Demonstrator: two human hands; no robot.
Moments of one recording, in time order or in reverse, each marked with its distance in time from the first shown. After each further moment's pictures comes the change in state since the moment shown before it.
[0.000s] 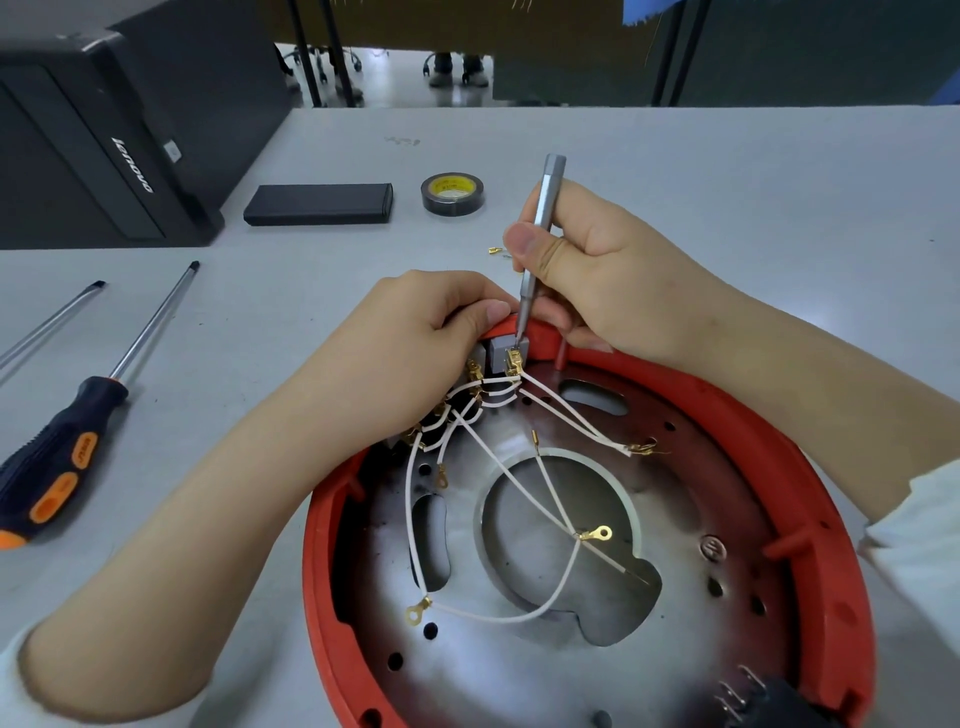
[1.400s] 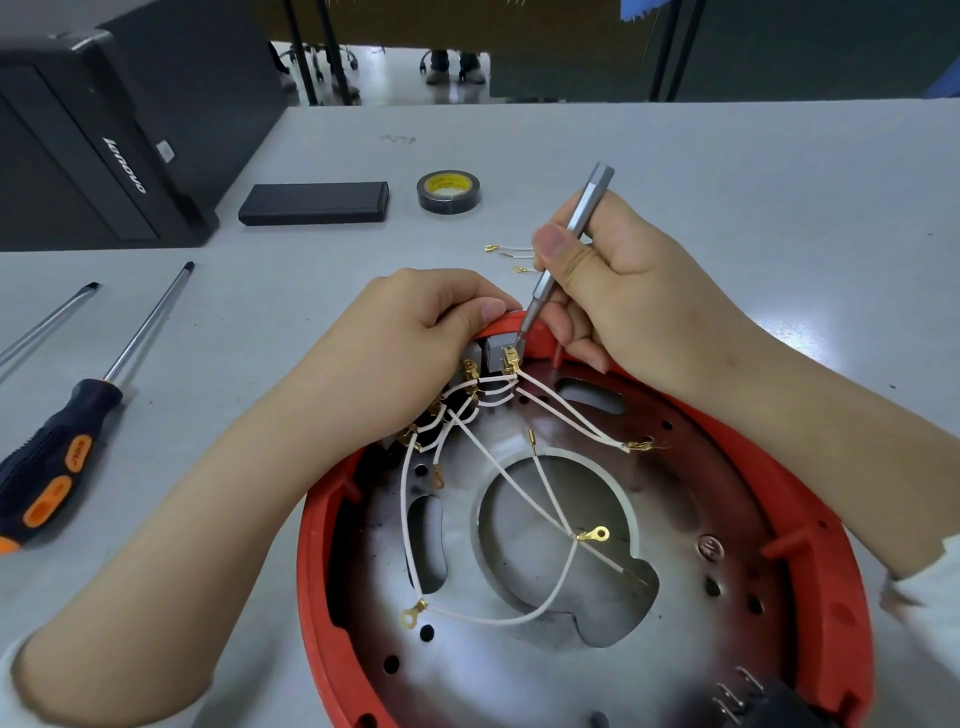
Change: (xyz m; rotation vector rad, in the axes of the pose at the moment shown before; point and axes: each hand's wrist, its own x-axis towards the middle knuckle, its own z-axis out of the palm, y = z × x) left_hand 0.000 0.000 0.000 -0.010 0.008 0.001; right_hand -0.014 0.009 0.002 -0.035 0.163 -0.022
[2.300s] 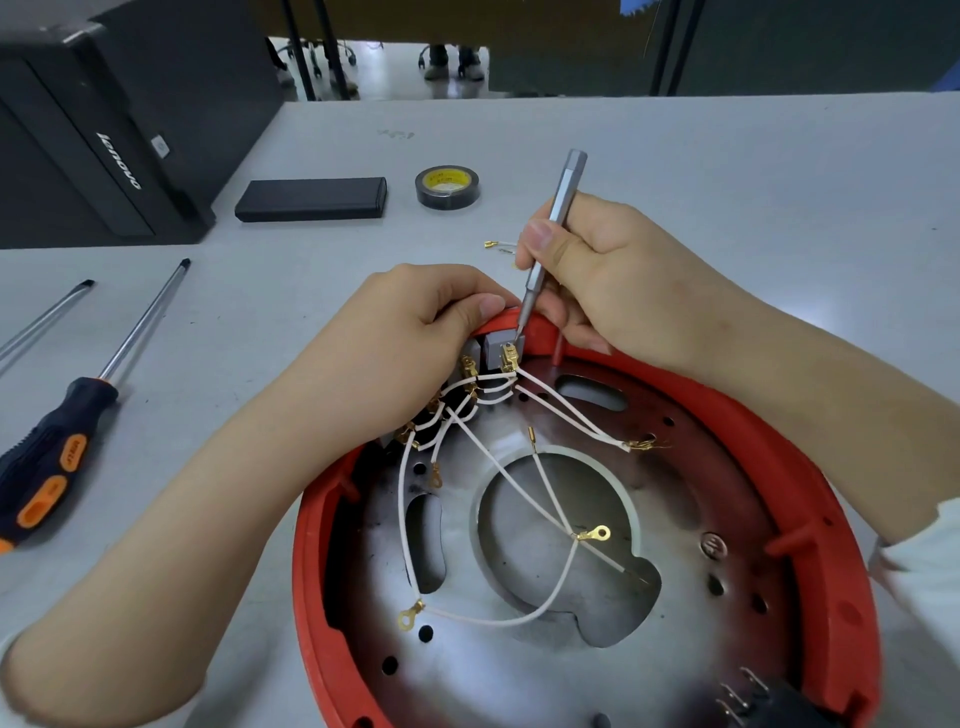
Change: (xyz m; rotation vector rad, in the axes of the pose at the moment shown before) left_hand 0.000 -0.001 0.001 0.014 0.000 0.016; right_hand 0.013 -0.001 -0.001 -0.114 -0.093 0.045
